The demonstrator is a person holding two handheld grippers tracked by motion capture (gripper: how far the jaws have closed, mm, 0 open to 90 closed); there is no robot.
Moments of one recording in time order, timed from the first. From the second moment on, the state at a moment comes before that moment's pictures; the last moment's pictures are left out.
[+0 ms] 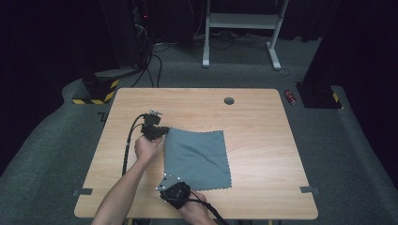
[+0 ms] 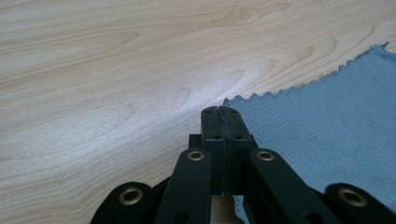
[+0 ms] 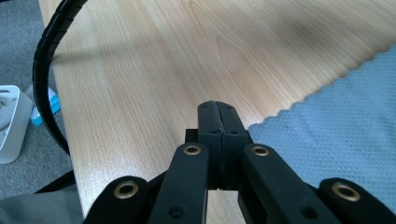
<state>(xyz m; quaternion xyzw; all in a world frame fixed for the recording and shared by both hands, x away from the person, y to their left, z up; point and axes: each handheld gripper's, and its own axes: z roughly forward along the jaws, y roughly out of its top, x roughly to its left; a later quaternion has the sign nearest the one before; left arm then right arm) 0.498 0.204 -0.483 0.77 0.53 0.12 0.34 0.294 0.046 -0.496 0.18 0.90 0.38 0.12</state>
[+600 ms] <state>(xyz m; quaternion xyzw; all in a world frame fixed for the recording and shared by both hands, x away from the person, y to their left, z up) 0.498 0.205 -0.482 0.77 0.53 0.12 0.33 0.309 0.047 -0.514 0.20 0.91 0.35 0.10</state>
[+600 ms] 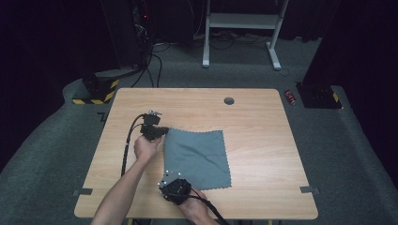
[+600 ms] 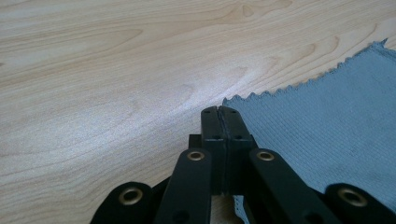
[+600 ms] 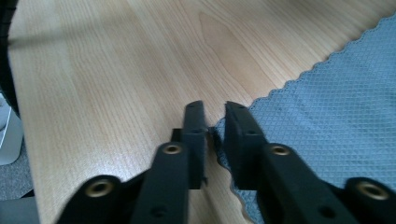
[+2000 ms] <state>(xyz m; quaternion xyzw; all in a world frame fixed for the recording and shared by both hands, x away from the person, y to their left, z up) 0.503 0.177 -0.457 0.78 0.50 0.12 0.34 0.298 -0.005 -0.470 0.24 0.86 0.44 0.13</state>
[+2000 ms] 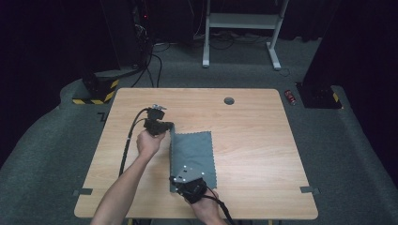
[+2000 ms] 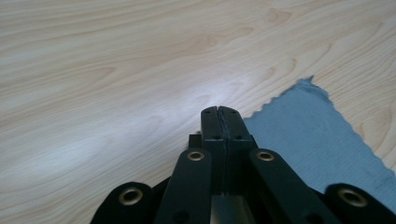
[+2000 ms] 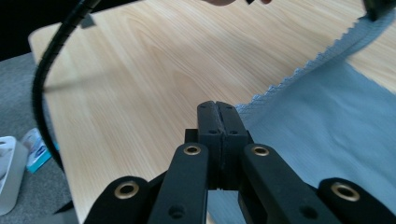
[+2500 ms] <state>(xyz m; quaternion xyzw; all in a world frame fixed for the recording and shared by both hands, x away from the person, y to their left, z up) 0.516 0.103 -0.475 0.82 0.46 0.10 0.33 0.293 -0.076 -0.497 0.33 0.83 0.43 0.13</state>
